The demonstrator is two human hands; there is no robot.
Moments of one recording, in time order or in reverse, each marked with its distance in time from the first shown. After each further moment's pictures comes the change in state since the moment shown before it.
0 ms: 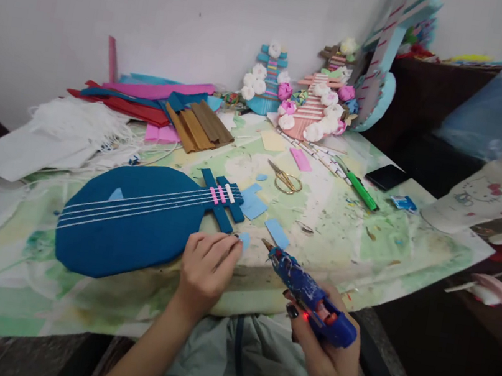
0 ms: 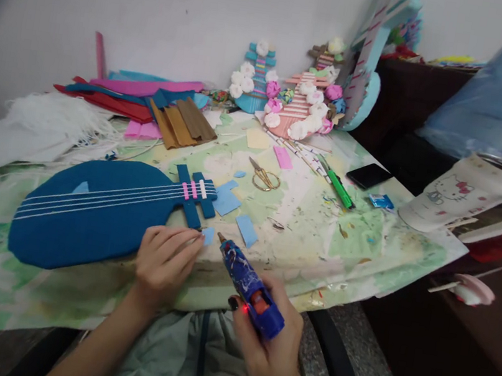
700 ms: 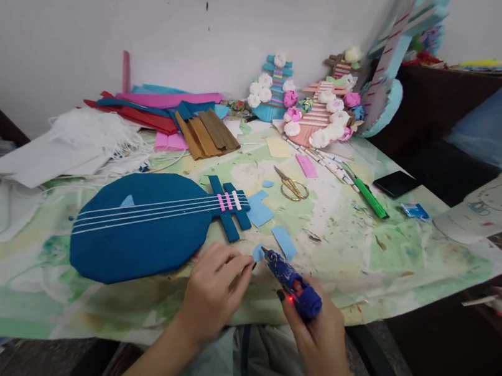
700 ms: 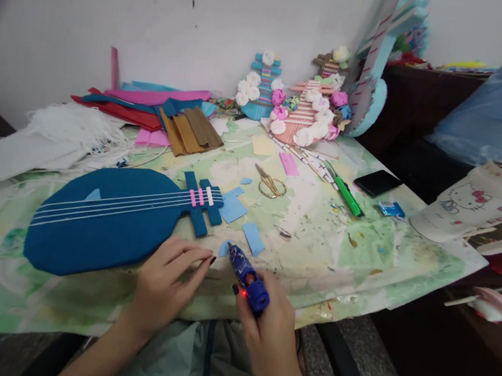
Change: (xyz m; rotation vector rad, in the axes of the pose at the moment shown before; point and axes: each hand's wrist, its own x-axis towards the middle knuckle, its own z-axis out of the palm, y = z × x) left_hand 0.017 0.019 -0.012 -0.266 -0.093 -0.320; right_hand 0.022 0.019 0.016 -0.321 -0.059 -0.136
